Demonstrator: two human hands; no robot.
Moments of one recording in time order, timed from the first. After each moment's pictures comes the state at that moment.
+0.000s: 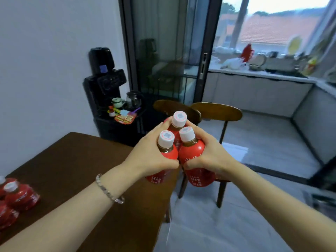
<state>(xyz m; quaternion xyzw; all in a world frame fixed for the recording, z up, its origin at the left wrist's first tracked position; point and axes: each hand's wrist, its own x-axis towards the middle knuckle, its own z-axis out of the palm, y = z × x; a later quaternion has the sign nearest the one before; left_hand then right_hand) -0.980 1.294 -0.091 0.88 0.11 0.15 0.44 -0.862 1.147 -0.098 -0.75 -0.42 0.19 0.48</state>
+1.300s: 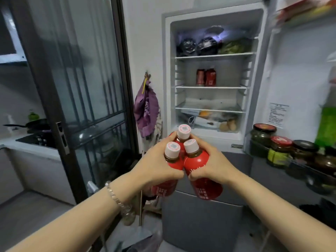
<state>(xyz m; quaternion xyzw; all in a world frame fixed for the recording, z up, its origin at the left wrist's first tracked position) -0.327 0.403 0.004 0.61 -0.64 -0.14 0.45 -0.466 0.290 -0.017 -0.83 0.21 -0.30 0.43</state>
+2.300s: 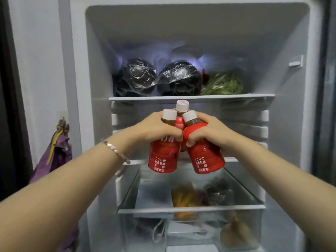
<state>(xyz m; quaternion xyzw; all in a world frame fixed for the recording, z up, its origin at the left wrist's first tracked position) -0.118 -0.211 0.184 0.49 -0.73 -0.21 0.42 -0.287 -0.241 0.168 -0.77 0.29 -0.43 0.36</state>
